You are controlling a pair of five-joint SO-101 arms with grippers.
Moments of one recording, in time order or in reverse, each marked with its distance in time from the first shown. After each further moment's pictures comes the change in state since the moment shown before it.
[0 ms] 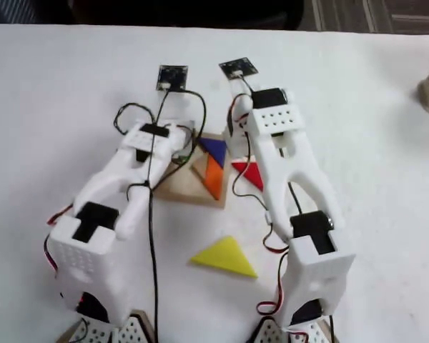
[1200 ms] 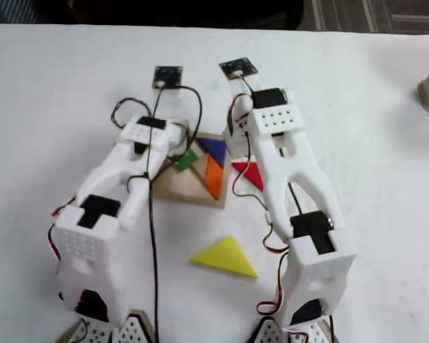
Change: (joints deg) left arm -2.3 5.6 -7.5 8.7 -0.5; right arm 0.0 0.0 0.0 0.0 0.0
